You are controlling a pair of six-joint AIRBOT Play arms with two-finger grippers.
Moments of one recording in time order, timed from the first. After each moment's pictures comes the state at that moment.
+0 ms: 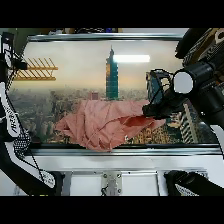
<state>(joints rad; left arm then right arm) 0.27 -1.86 2.01 1.87 -0.85 -1.32 0.47 -1.20 1.47 -1.53 1.78 1.90</state>
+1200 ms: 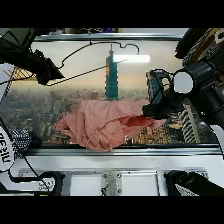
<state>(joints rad) 0.04 -1.49 1.98 0.98 -1.79 -0.55 0.47 -1.20 1.47 -1.53 1.78 1.90</state>
